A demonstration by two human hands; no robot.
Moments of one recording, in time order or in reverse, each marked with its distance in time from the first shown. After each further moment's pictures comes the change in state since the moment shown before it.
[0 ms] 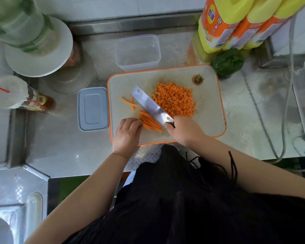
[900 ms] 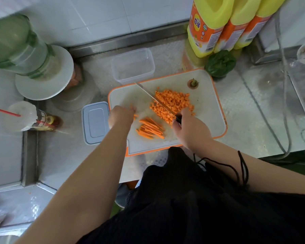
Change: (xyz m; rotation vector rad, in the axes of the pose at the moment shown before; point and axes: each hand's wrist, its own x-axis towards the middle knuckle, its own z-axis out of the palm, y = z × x) left_hand 0.120 -0.017 -0.014 0.052 -0.390 -0.936; right_hand -0.019 0.003 -0.006 0.168 0.328 0.028
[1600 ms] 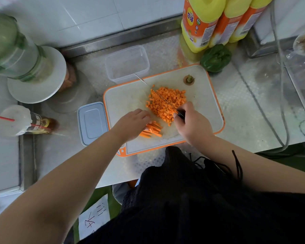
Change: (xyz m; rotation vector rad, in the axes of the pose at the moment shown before) left_hand -0.014 -0.016 0.013 0.515 -0.046 1.454; right_hand 0.000 0.015 -0.002 0.111 0.206 -0.060
